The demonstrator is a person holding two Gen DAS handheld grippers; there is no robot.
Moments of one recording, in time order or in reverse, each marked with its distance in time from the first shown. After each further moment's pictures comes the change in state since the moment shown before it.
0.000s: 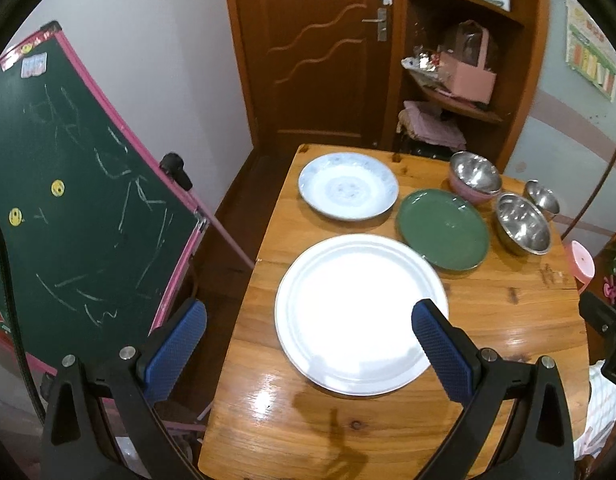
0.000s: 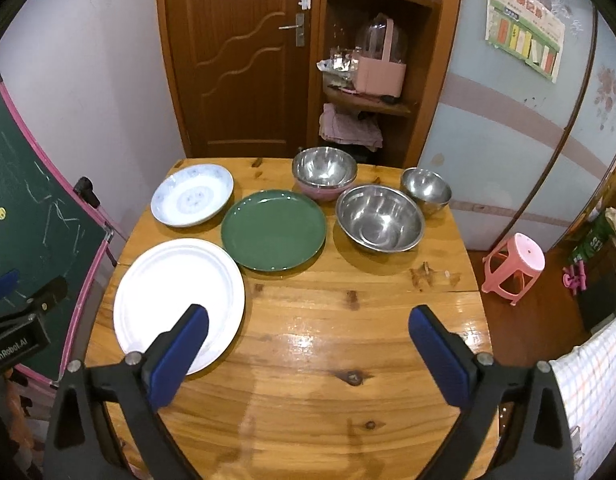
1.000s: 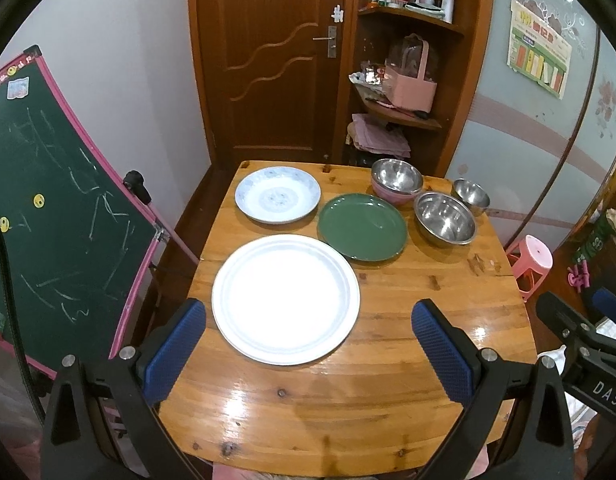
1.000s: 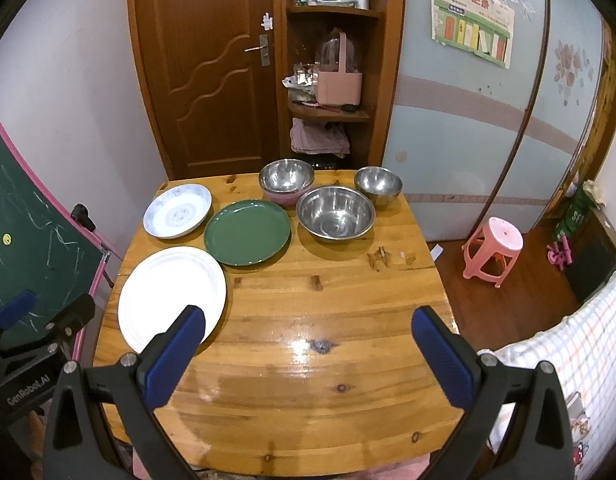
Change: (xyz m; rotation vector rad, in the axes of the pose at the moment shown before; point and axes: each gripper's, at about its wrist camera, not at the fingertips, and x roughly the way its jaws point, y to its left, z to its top) left arm -0.089 -0.060 -0.025 0.049 -0.069 -0.139; right arm -0.077 -0.039 -0.033 0.103 -0.059 -0.049
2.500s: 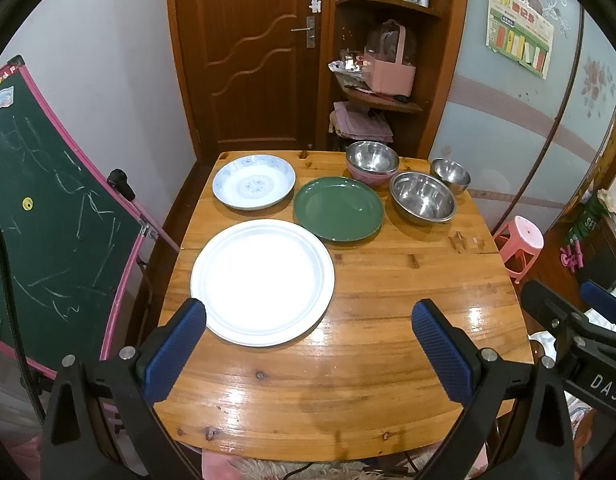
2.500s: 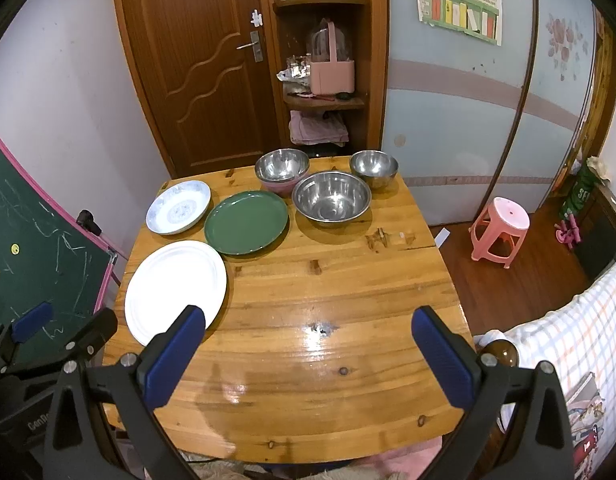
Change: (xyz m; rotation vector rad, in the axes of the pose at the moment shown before) left arm -0.001 -0.033 -0.021 0.047 0.034 -0.036; right arm -0.003 -0.020 -0.017 0.060 0.030 0.041
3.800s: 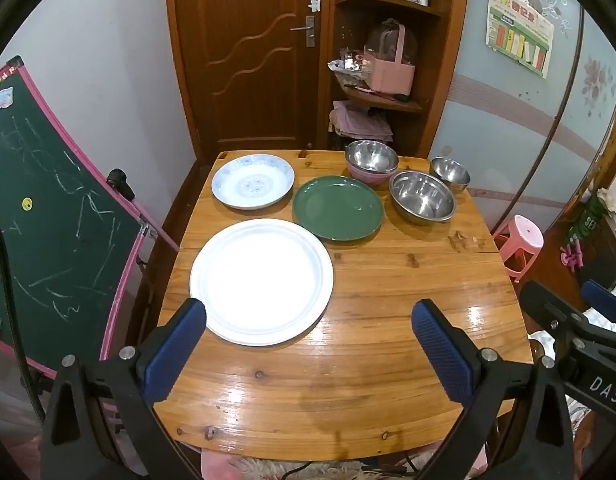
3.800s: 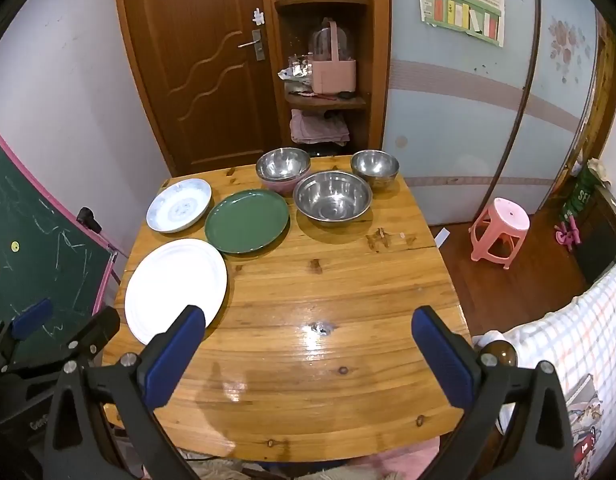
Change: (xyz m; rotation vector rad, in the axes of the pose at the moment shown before) left arm -0.003 0.001 0.007 0.004 0.004 0.002; right arm 0.004 0.003 0.001 -0.012 0.002 -0.007
